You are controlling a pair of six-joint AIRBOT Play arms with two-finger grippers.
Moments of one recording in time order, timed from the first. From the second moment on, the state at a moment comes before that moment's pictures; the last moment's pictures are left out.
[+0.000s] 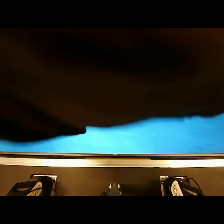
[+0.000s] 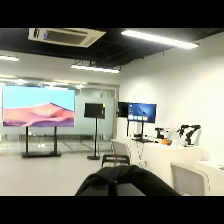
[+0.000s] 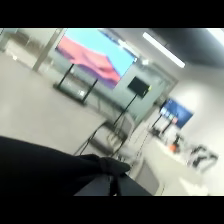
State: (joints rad) left arm 0.11 -0.79 2.04 0.98 -0.93 -1.45; right arm -0.40 -0.77 2.01 -1.10 1.09 0.79
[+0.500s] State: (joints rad) left arm 0.04 -1.05 1.57 1.15 -1.17 -1.49; right arm -0.33 -1.20 1.70 -1.32 1.47 0.91
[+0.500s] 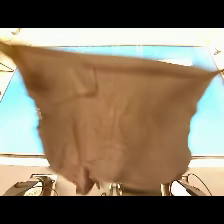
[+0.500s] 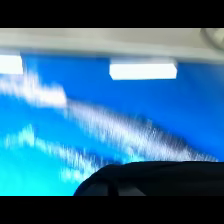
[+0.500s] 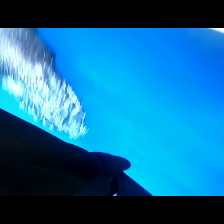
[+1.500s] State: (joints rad) left arm -0.03 -1.72 1.55 1.15 -0.65 -1.42; right arm -0.12 -1.73 1.54 -1.45 0.56 1.04
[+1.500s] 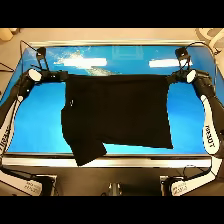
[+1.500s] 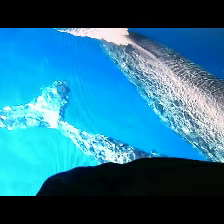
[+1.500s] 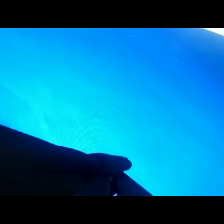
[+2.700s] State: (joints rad) left arm 0.04 -1.69 1.43 1.20 -1.38 -1.42; right arm -0.12 -1.80 1.58 -1.47 1.38 0.97
